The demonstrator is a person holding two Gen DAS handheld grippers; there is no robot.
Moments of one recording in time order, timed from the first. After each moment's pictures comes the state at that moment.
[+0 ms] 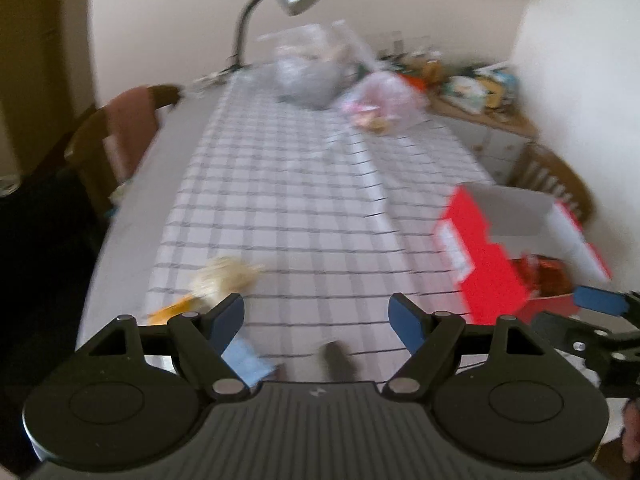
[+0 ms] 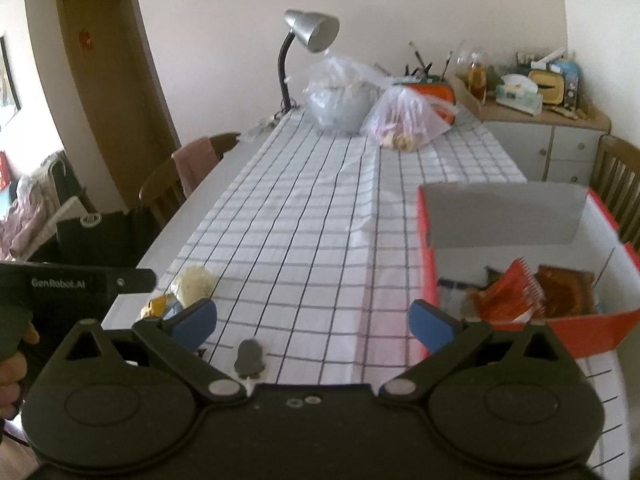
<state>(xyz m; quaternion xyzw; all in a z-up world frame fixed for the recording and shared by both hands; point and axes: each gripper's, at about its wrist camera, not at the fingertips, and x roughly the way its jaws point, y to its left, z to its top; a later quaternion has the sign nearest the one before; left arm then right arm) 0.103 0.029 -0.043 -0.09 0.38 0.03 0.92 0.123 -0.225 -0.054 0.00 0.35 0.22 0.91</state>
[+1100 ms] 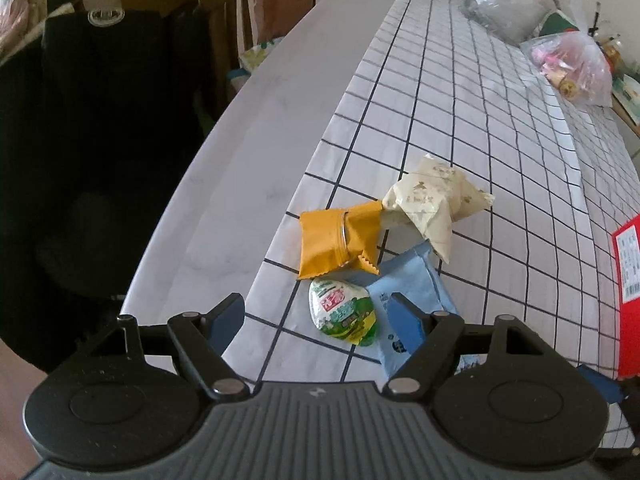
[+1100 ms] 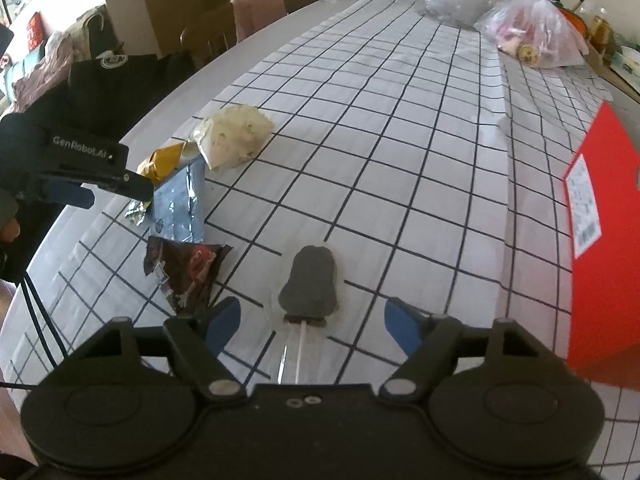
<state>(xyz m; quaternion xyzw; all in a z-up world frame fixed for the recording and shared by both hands) 0.131 0.140 -0.159 -0.20 0.50 0.19 0.82 0.164 -0.108 -0.176 -0.13 0.47 0.30 0.82</state>
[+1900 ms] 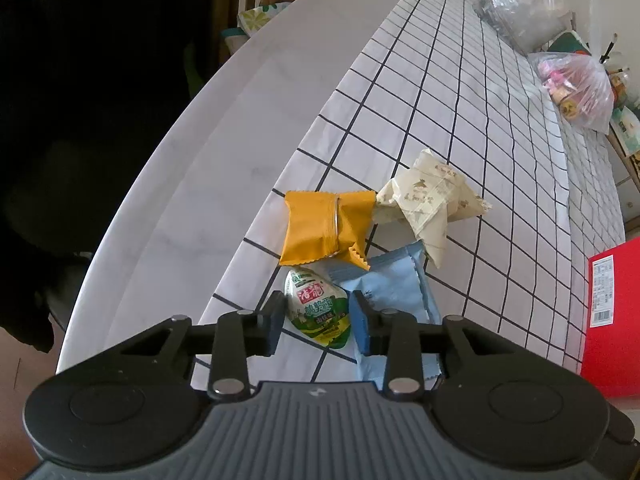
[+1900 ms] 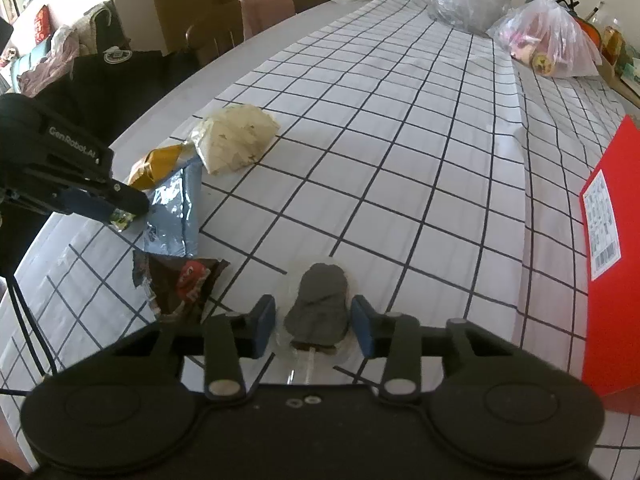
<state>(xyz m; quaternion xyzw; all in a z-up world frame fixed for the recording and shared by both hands) 0.133 0.157 -0.170 -0.28 0.51 0.16 0.79 0.172 -0.104 -0.184 -0.14 0.46 0.31 0.82</state>
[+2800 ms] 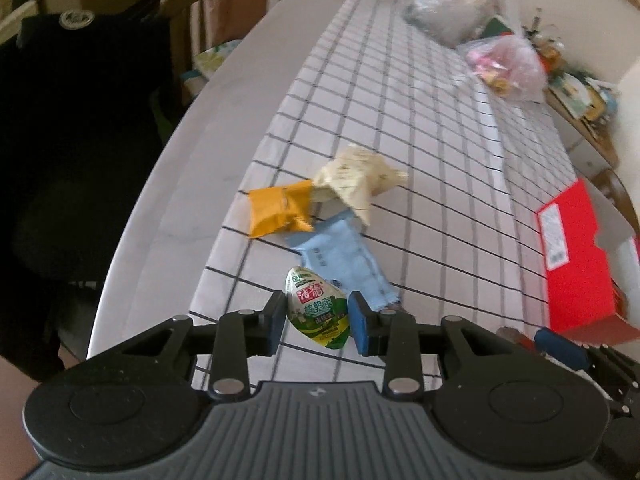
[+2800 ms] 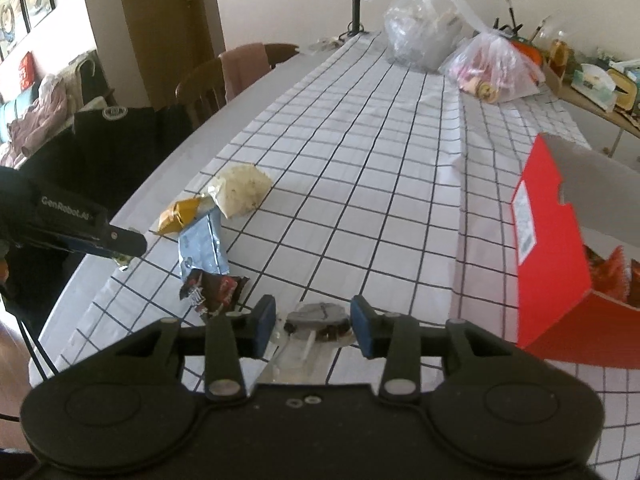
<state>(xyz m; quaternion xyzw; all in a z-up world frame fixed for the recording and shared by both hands) 0.091 0.118 -0.113 -0.22 0.48 0.10 0.84 0.117 -0.141 -0.109 -0.09 0.41 0.27 0.86</state>
